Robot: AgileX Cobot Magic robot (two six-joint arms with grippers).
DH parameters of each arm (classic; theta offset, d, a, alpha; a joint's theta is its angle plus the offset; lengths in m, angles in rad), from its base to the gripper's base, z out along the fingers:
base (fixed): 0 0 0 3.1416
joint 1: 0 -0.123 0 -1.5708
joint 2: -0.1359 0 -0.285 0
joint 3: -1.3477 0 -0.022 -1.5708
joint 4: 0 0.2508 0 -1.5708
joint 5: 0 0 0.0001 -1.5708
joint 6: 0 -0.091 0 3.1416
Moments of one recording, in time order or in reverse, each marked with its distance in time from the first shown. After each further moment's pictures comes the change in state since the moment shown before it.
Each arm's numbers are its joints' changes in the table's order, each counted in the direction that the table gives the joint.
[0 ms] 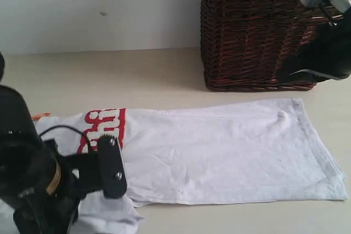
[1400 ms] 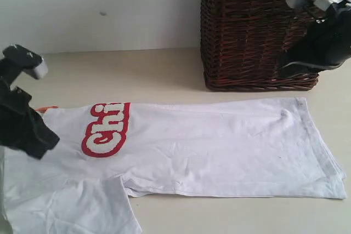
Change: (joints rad) left arm -0.680 0.068 0.040 -0.726 -0.140 -0.597; right arm 0.000 -0.155 0.156 -0.185 0.007 -0.138
